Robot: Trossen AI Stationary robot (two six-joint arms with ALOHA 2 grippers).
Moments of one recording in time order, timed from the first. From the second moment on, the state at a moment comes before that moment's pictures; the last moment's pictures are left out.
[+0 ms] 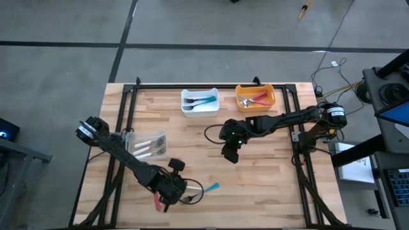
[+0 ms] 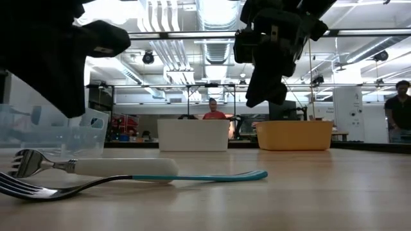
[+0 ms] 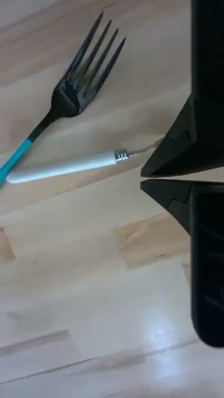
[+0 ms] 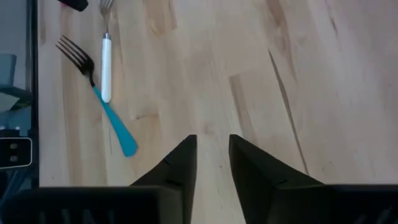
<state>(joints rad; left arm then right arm) -0.63 1.73 1.13 -0.63 -0.32 -0.21 -0.02 1.59 1.00 -0.31 -0.31 0.38</state>
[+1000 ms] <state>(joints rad) -0.63 1.73 0.85 -0.25 -0.20 -0.39 -0.02 1.59 1.00 -0.31 -0.23 0.34</state>
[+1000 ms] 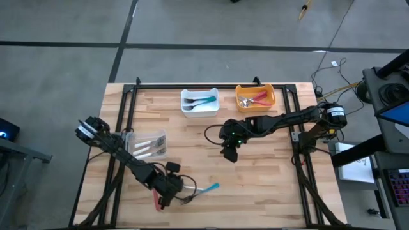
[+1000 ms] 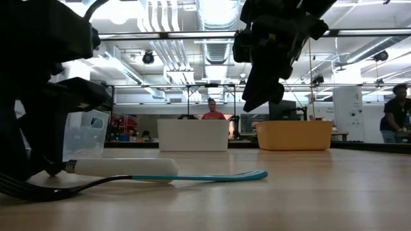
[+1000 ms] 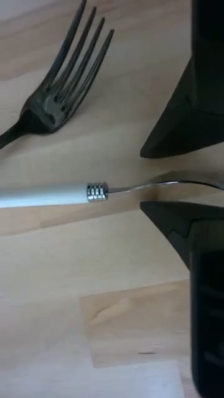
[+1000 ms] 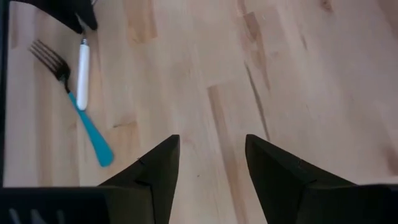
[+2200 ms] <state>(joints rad) -0.65 1.73 1.16 -0.67 -0.82 0.27 0.05 1.66 1.00 0.08 -0.42 0.47</state>
